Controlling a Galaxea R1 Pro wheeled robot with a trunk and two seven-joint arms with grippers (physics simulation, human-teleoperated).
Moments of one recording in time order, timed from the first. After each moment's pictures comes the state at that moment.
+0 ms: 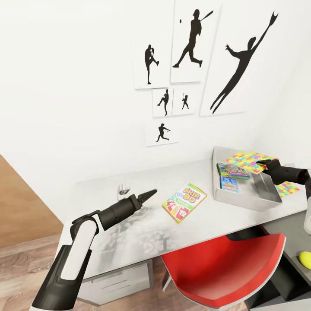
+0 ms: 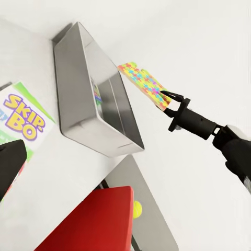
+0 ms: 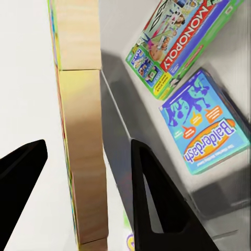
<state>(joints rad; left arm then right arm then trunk) -0.43 -0.07 -0.11 -1.60 0.89 0.81 -0.27 -1.27 -0.43 -0.77 -0.46 -0.45 0.89 0.00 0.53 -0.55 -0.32</state>
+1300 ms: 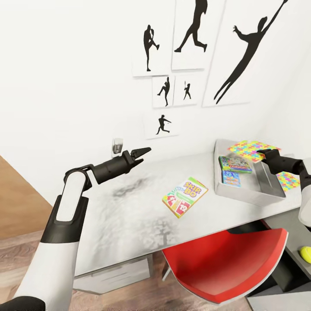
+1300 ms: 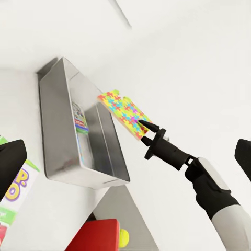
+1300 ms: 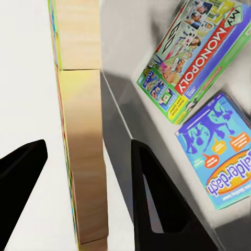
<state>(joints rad) -0.81 -0.06 -0.03 -1.52 1.14 0.98 -0.03 -1.33 -0.40 -0.77 -0.46 -0.47 0.77 -0.01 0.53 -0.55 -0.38</state>
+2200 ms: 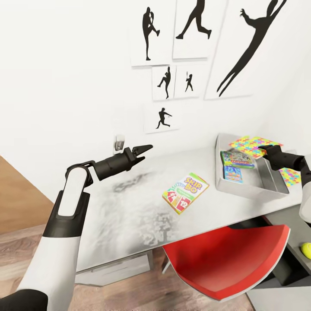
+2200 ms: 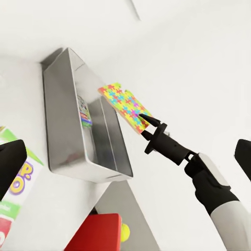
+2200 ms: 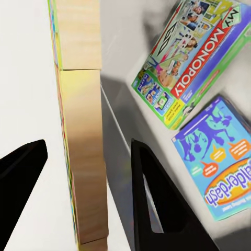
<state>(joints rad) -0.84 -0.07 -0.03 -1.49 1.14 1.00 -0.03 -1.36 -0.40 -0.77 -0.46 -0.47 0.75 -0.02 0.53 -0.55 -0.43</state>
